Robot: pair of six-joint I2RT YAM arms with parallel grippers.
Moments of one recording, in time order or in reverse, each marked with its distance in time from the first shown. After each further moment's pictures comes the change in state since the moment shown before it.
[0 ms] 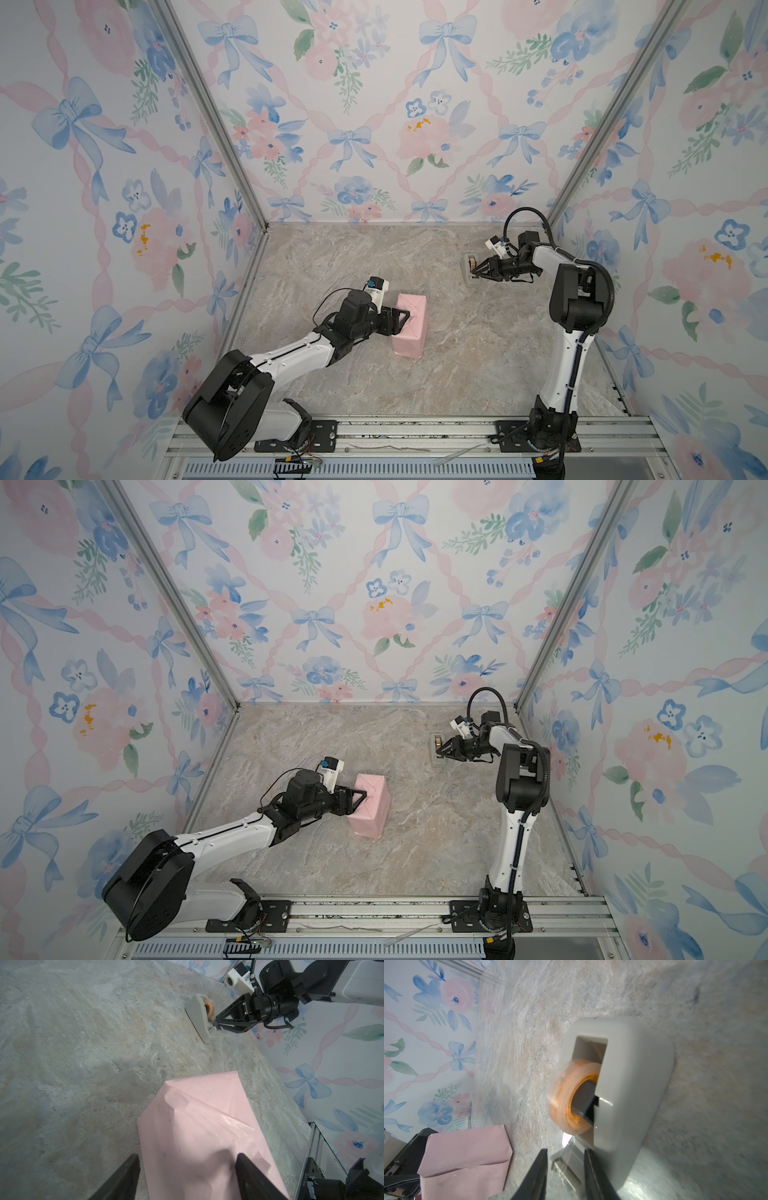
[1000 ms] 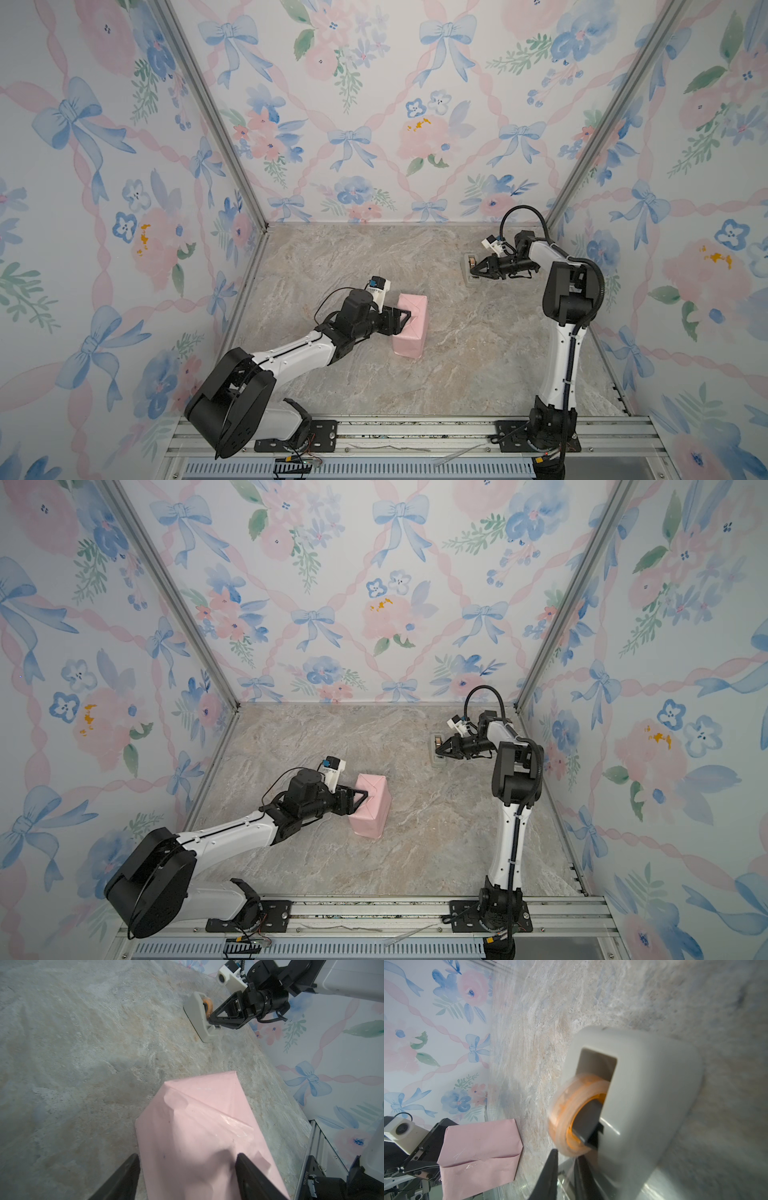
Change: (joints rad) left arm -0.002 0.015 0.013 -0.003 0.005 0.011; right arm 0.001 0.131 0.186 -0.190 -0.083 -0.089
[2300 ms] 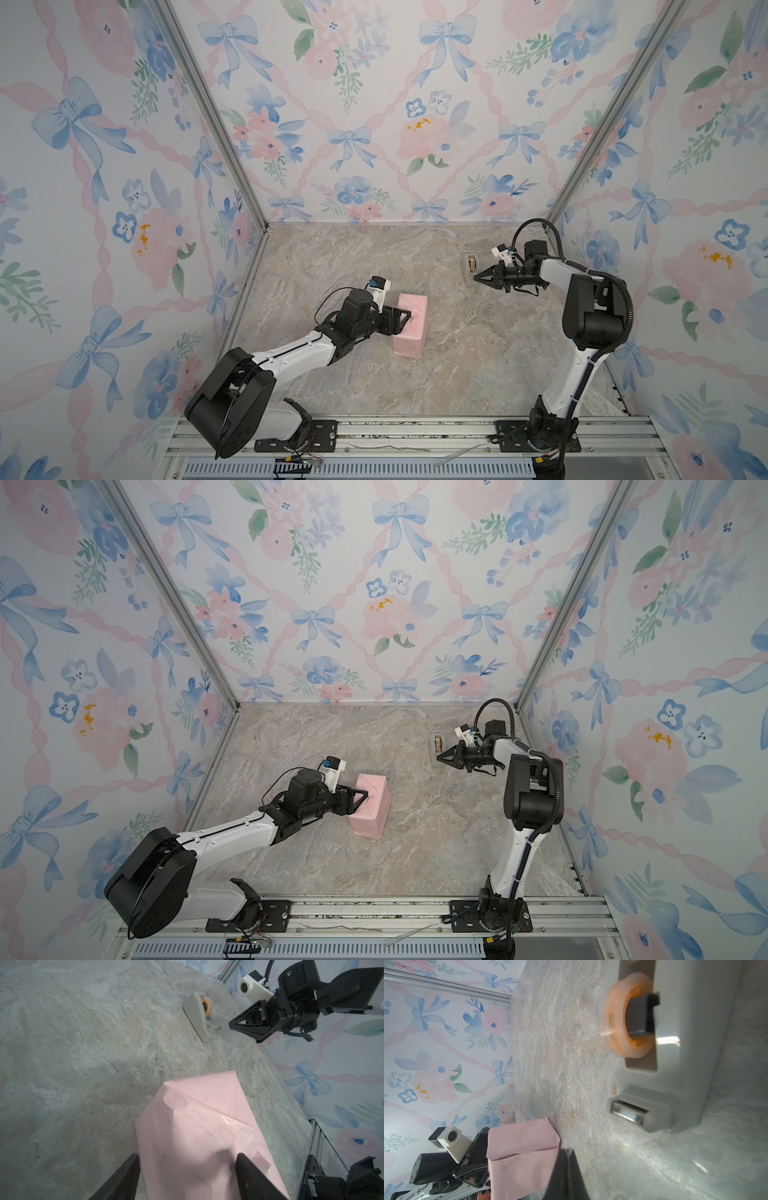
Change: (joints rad) left arm 0.000 0.000 0.000 0.000 0.002 0.004; right arm -0.015 -0.412 -0.572 0.434 -0.038 0.439
